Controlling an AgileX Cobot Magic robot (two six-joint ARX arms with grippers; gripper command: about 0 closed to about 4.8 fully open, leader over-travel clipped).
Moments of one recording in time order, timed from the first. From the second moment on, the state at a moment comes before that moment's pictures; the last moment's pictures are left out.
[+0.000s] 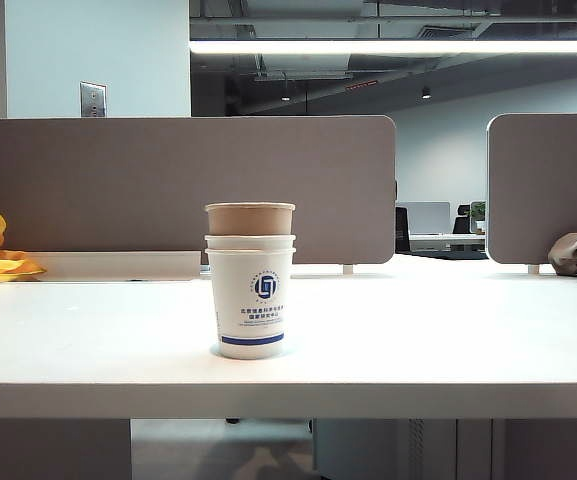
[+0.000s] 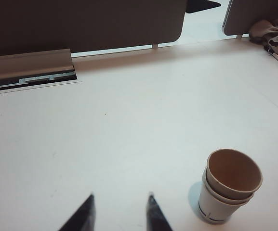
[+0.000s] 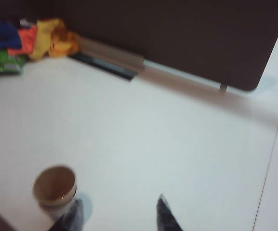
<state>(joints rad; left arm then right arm) -0.21 0.58 0.80 -0.46 0.15 0.04 0.24 0.86 1.27 -0.66 -0.31 -0.11</state>
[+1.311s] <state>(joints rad) -0.21 0.05 0.24 -0.14 0.16 0.04 -0.01 0.15 0.58 -0.22 -0.34 -0.11</state>
